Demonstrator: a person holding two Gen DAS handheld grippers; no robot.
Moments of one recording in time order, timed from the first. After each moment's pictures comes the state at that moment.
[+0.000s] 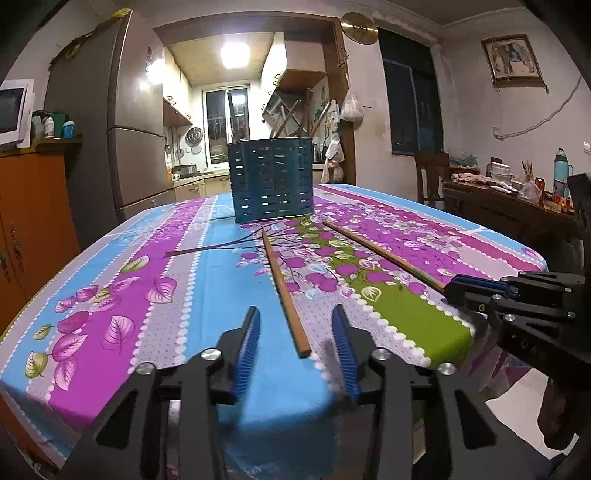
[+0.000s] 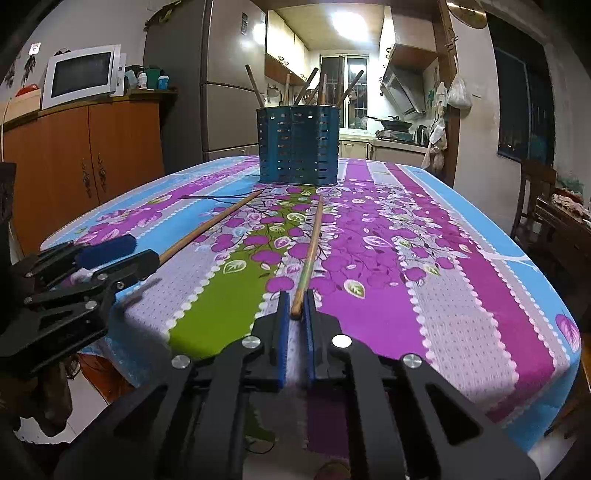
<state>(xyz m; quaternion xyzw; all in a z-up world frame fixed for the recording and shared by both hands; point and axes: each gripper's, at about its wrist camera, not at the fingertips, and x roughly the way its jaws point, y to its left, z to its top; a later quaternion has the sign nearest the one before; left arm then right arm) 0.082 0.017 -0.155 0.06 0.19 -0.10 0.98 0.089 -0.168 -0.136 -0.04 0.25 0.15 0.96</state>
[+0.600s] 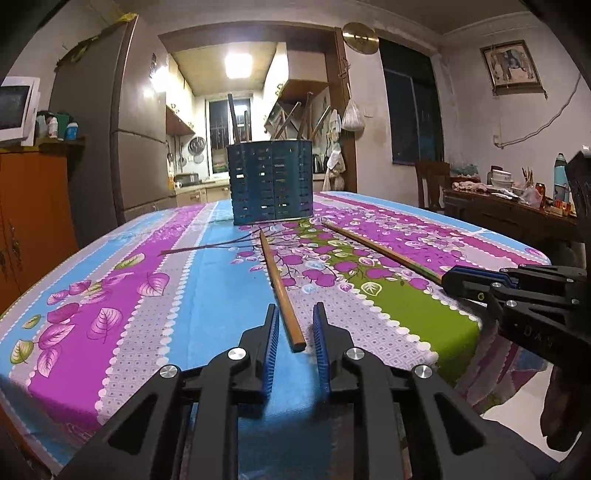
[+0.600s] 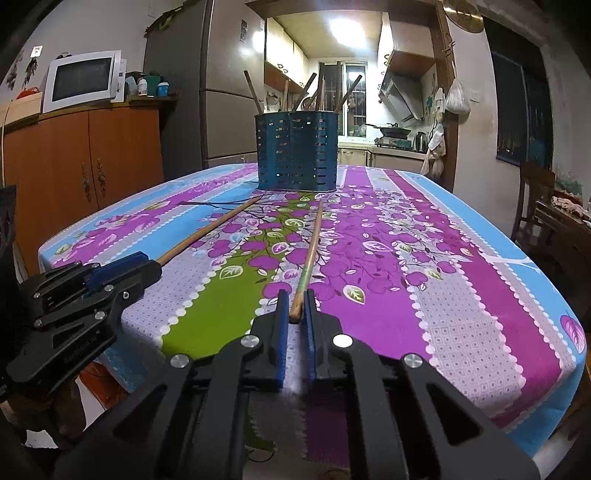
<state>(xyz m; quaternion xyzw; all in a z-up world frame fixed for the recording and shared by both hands) 0.082 0.013 -0.173 0.05 0.16 -0.09 0.98 0.096 -0.167 -0.141 -0.03 0.23 0.15 0.96</state>
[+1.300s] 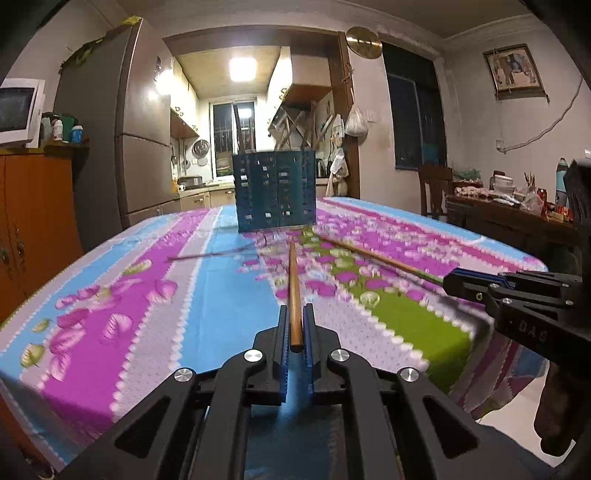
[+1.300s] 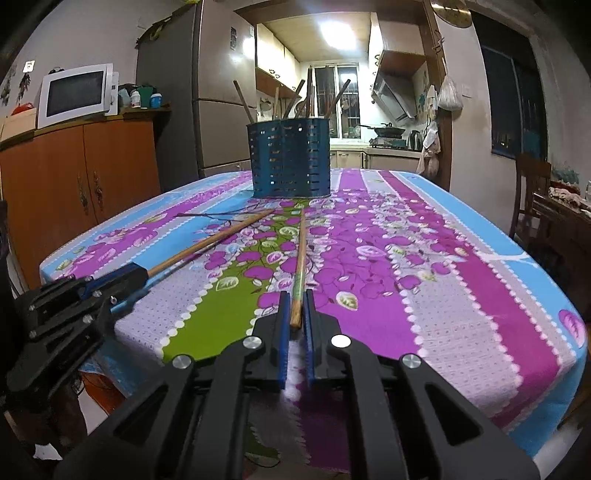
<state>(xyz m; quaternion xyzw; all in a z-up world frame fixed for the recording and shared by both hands) 0.073 0.012 -0.155 0.05 0.15 -0.09 0.98 0.095 -0.174 -0.130 -0.01 0.22 0.15 0.96</state>
